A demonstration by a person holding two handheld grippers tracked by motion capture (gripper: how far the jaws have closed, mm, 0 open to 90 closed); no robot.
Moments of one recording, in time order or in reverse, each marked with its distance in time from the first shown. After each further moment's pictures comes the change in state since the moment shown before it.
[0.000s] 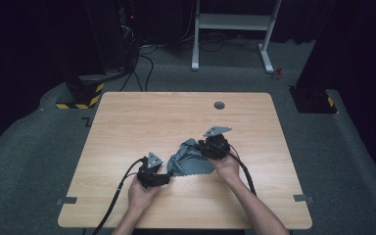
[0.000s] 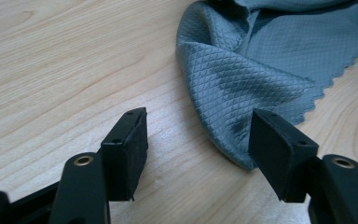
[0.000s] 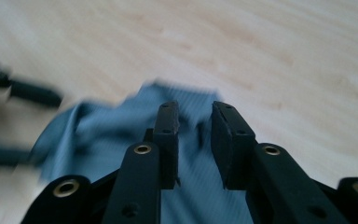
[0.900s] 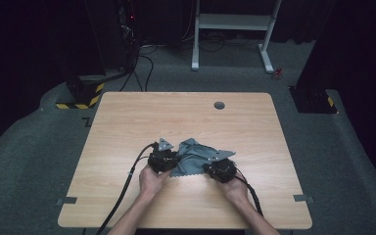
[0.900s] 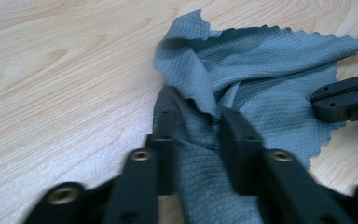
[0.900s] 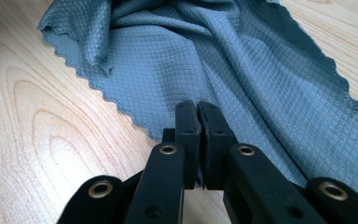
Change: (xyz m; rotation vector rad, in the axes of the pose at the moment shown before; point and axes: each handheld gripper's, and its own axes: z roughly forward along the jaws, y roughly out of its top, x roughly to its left) left arm -0.003 0.053 0.022 0.012 -0.045 -0.018; right arm 0.020 -0.067 -0.005 0.083 -0.003 -0.065
